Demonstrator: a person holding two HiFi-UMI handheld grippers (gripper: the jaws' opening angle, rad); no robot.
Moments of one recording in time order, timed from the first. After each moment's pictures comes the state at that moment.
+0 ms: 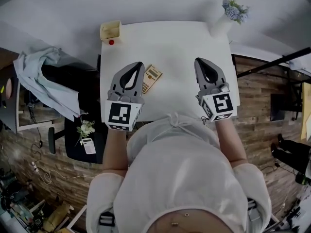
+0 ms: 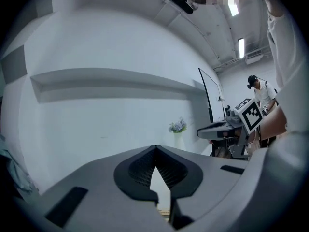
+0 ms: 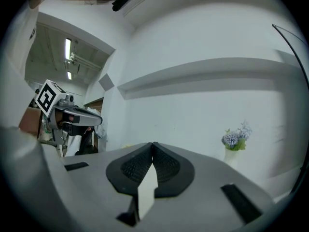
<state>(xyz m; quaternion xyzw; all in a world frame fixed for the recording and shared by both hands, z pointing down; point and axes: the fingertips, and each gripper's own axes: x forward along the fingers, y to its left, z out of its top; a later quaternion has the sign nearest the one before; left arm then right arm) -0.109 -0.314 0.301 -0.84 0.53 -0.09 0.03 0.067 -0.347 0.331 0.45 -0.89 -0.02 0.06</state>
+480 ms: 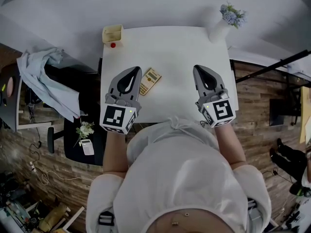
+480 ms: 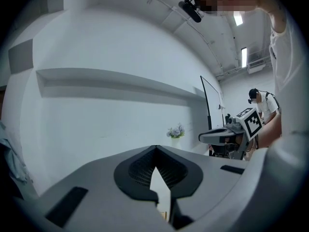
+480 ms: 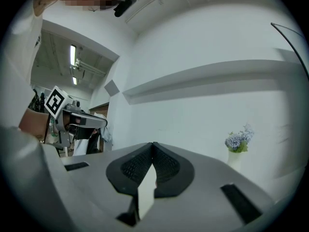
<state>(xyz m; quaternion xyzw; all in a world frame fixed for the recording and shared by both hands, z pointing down) -0.110 -0.299 0.287 -0.85 0.53 -0.05 0.01 0.071 -0.326 0.318 0.42 -0.91 -0.02 0.04</state>
